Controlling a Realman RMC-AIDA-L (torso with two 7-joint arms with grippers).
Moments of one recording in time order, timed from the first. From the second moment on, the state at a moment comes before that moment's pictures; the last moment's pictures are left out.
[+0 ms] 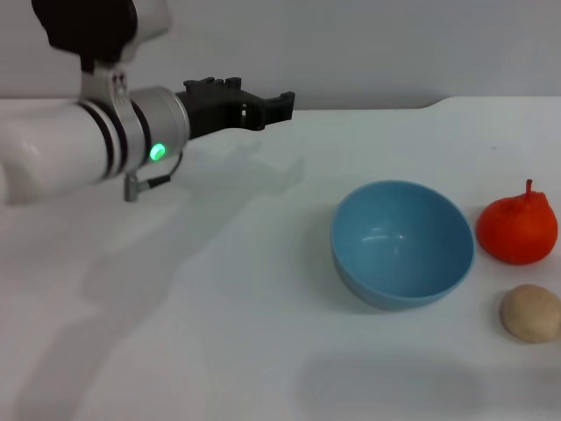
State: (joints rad) left arm -0.39 -2.03 1.80 1.32 2.25 0.49 -2.75; right arm 0.27 2.08 -0.22 0.11 -1.02 -1.60 0.21
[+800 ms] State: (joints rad) left arm -0.51 -2.07 1.72 1.16 1.99 0.83 -2.55; right arm 0.28 2.08 -0.22 0.10 -1.02 -1.55 0.21
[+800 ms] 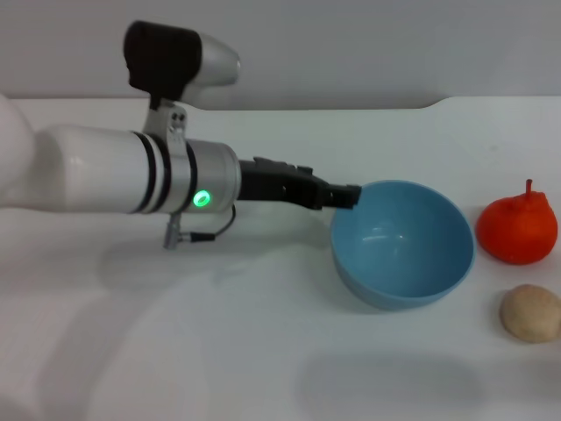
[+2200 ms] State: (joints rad) left arm -0.64 -2.07 1.97 0.91 1.85 0.62 -2.58; right arm 0.27 2.08 -0.22 0.11 -1.02 -1.52 0.21
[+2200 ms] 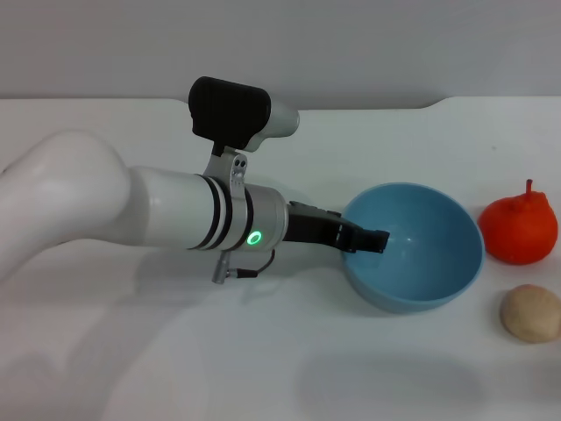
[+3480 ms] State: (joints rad) left arm -0.70 -2.06 1.86 0.91 1.96 0.64 -2.57; right arm 0.27 2.07 -0.21 0.09 -1.02 -1.47 0.35
